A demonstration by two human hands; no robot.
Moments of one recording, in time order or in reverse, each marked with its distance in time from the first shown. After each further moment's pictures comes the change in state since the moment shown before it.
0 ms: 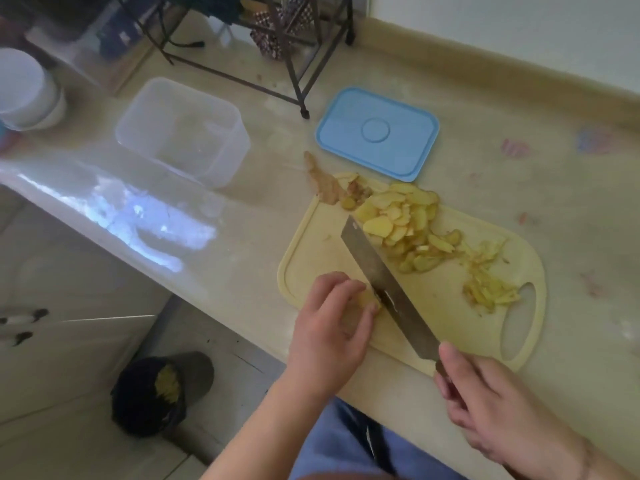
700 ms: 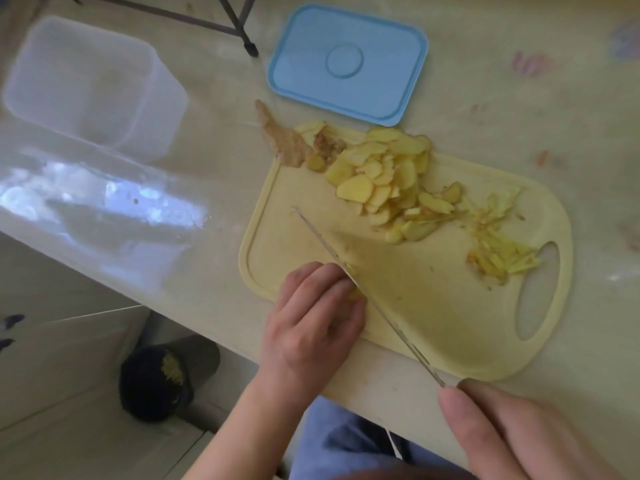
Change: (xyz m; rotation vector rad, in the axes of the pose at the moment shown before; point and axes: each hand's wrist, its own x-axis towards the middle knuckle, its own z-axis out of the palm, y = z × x) left_hand -0.003 -0.018 0.014 0.103 0.021 0.328; right_hand -0.016 0.005 0.022 -0.348 0.423 -0.206
